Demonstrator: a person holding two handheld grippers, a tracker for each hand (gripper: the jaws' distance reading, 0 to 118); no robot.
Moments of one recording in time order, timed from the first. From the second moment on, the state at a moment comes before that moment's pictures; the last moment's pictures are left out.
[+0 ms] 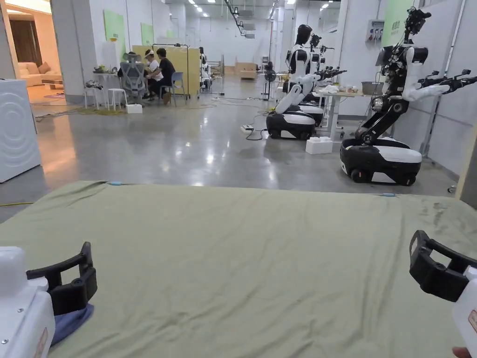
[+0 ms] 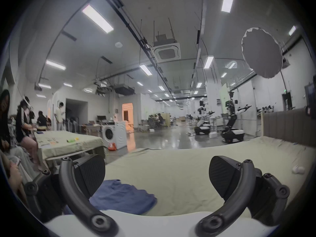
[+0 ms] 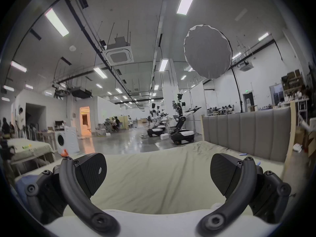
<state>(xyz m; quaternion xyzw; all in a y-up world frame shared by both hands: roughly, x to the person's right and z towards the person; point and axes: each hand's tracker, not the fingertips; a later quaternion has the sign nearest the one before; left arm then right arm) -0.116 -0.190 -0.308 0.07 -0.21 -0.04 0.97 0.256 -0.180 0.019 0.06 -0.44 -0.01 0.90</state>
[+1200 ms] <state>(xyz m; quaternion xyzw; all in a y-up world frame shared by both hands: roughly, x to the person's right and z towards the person) -0.096 -0.192 -0.298 0.08 -0.26 -0.06 0.96 0.264 -0.185 -0.004 -0.03 -0.44 -0.01 0.90</state>
